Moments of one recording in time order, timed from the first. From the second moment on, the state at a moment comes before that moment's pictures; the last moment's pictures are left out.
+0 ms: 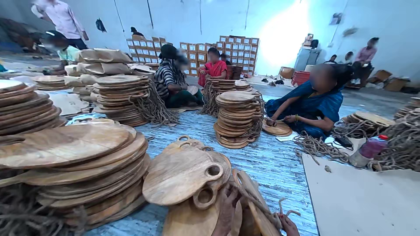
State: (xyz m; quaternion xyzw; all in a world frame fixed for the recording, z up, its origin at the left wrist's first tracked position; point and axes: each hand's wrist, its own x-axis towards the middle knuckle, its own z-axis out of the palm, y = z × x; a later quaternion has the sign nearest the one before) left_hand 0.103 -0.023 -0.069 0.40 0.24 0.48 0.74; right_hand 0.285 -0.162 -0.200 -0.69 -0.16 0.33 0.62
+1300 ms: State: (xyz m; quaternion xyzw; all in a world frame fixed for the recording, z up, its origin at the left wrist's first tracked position) left_hand 0.057 -0.014 -0.116 0.27 0.55 0.42 0.67; right_hand 0.316 -0.151 -0.214 -0.86 0.01 0.20 0.47
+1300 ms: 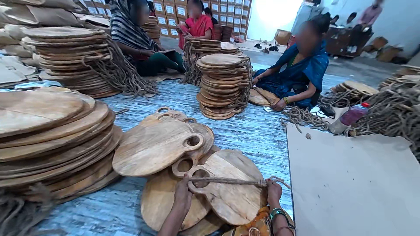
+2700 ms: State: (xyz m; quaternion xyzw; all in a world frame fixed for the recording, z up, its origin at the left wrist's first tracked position) left_hand 0.057 -0.011 -0.132 0.20 0.49 0.44 0.72; right_hand 0.331 -0.146 -0.234 -0.81 0.12 0.20 0.54
